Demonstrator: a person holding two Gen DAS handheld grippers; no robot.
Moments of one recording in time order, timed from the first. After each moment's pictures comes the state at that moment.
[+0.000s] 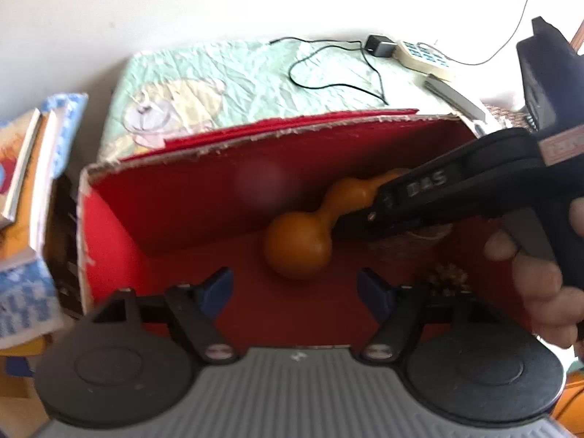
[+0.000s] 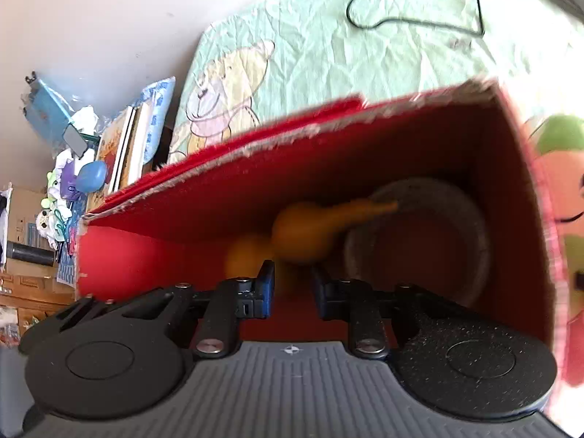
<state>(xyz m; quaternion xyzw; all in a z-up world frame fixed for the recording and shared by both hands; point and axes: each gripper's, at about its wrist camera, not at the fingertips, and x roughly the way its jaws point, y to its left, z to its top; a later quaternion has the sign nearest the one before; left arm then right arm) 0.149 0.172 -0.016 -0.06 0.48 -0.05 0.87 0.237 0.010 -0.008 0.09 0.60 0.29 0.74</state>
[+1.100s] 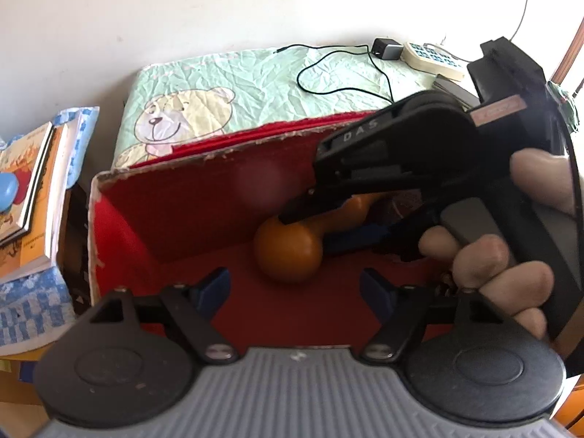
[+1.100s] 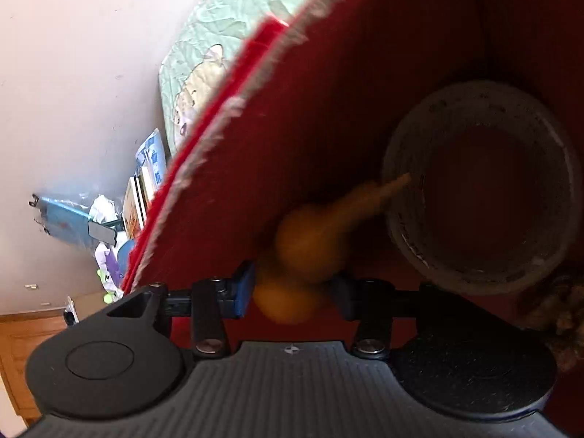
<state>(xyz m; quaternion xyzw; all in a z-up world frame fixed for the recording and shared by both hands) 0.146 0.169 -0.015 -0.04 0.48 -0.03 0.88 0.249 0.012 -0.049 0.32 0.65 0.21 0.66</state>
